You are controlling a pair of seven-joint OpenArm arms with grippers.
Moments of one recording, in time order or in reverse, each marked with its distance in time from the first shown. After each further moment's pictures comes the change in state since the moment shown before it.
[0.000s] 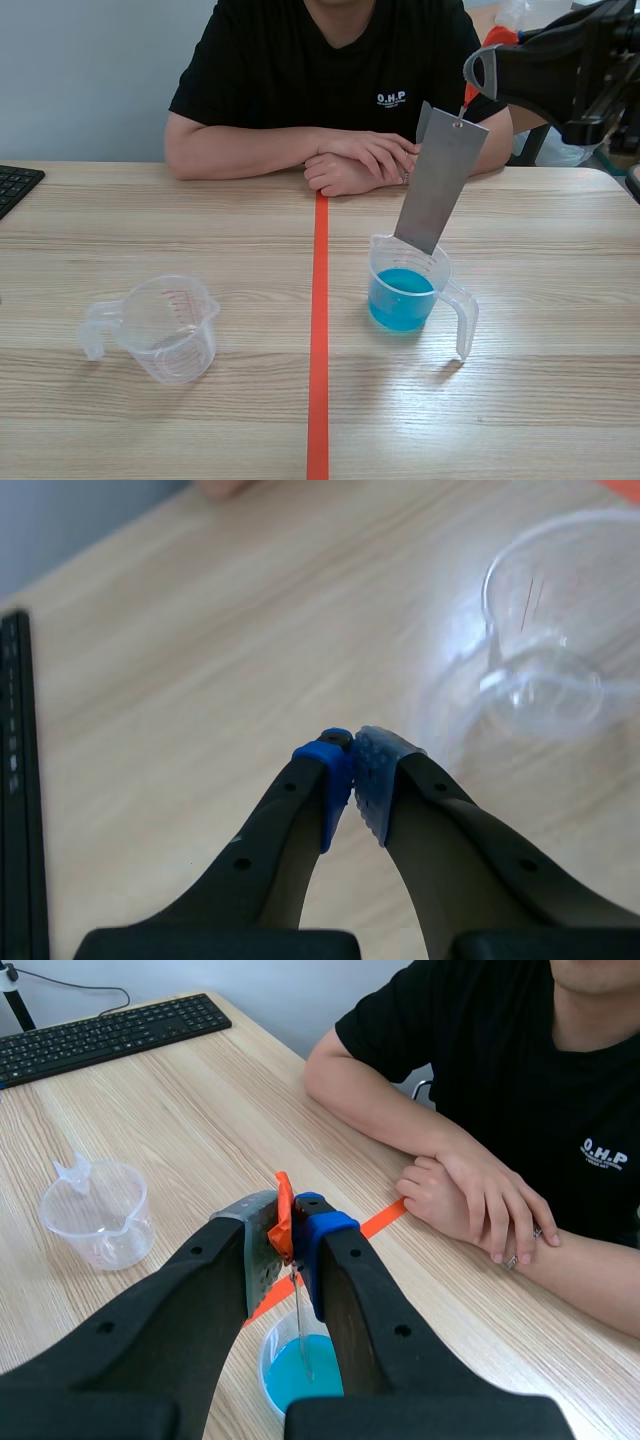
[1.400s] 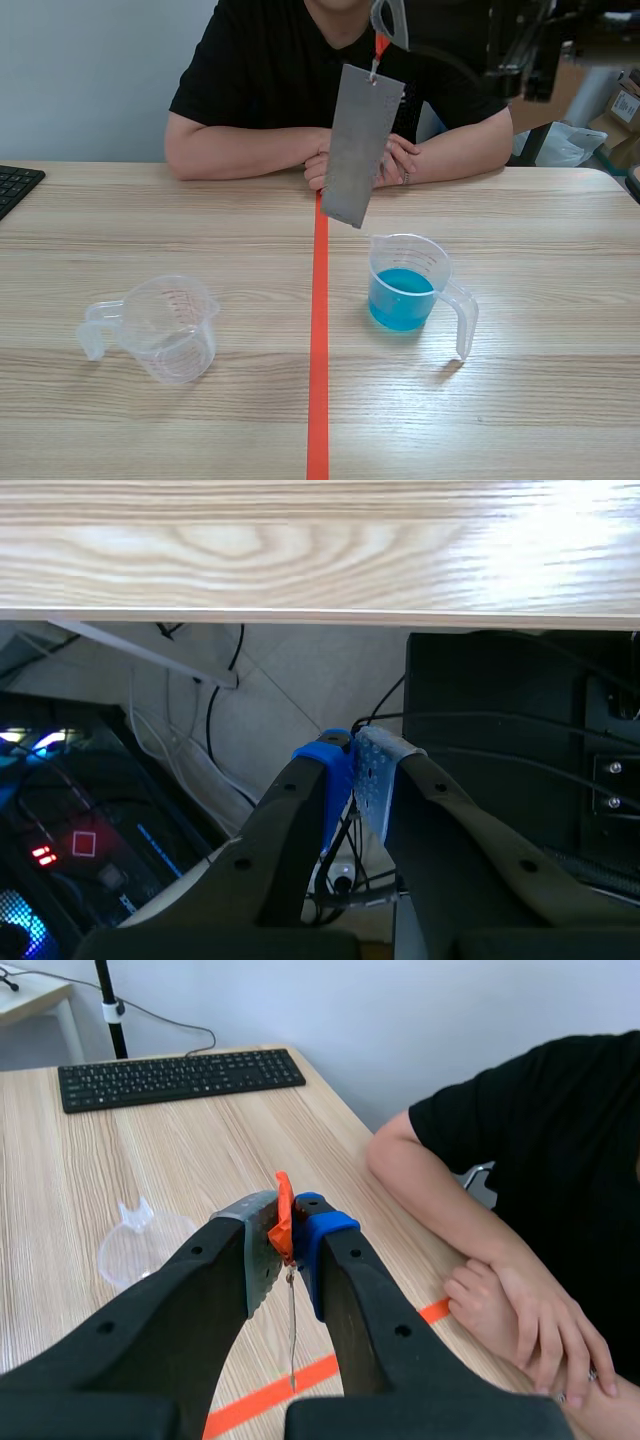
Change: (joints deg) left arm 24.9 28.8 -5.4 -0.1 1.5 7.4 3.7; right arm 12.6 0.5 -14.8 0.0 -0.2 -0.7 2.7
